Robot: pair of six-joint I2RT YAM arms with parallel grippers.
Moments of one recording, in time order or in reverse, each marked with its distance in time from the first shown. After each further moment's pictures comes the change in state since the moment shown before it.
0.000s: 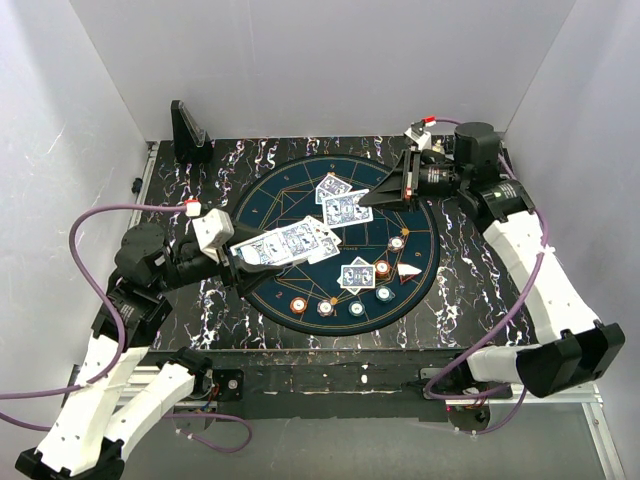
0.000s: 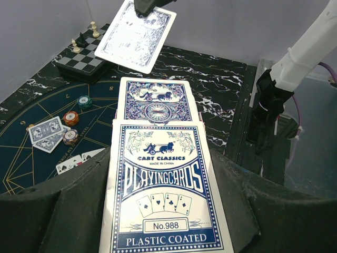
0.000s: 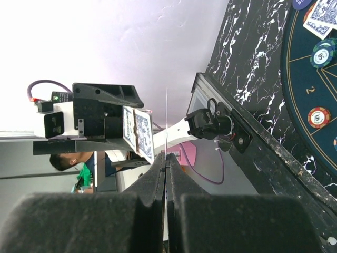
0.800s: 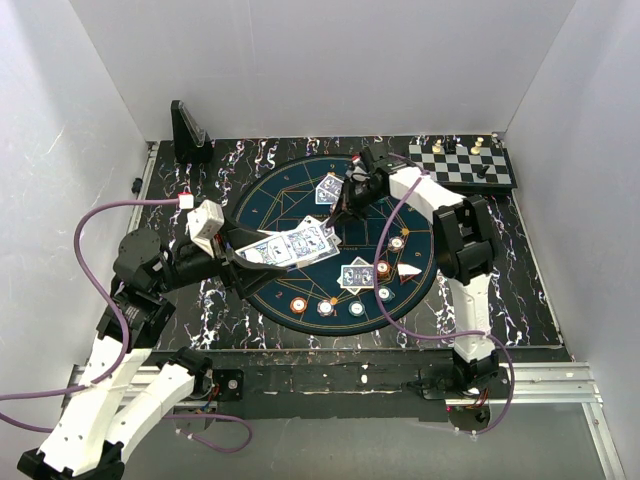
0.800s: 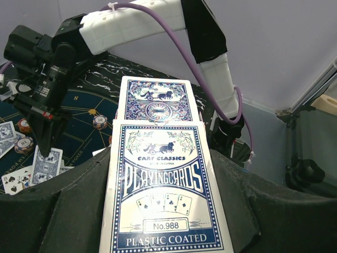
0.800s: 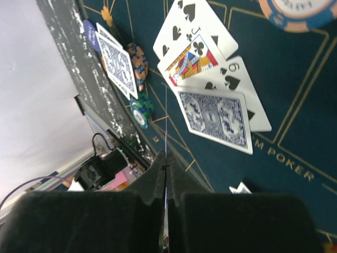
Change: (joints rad) left arm 0.002 -0.020 -0.060 0.161 0.046 -0.286; right arm 0.087 0.861 0.288 -0.141 0.253 -0.320
